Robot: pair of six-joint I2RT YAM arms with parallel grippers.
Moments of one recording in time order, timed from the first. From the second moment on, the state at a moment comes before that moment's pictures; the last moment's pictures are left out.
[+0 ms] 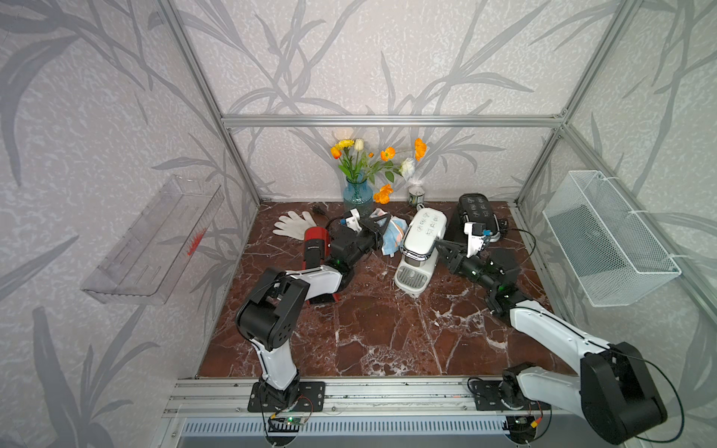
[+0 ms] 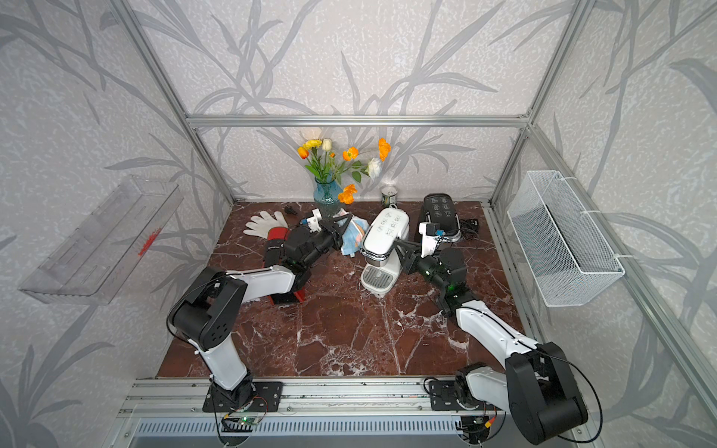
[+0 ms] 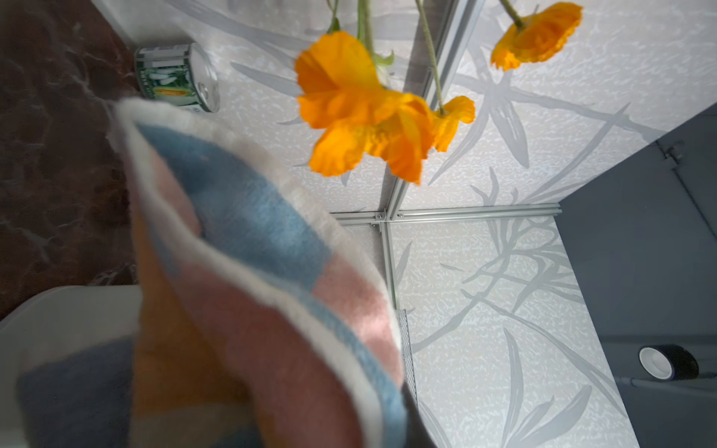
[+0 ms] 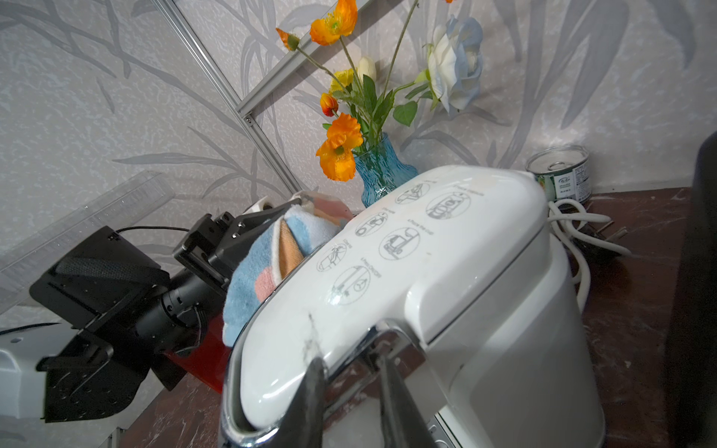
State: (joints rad) left arm -0.48 1.77 0.94 0.94 0.25 -1.54; right arm 0.30 1.20 0.54 0.56 -0.43 0.50
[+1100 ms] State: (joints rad) left arm -0.56 1.70 1.04 0.22 0.33 -0.99; right arm 0.30 1.22 0.54 0.57 -0.43 0.50
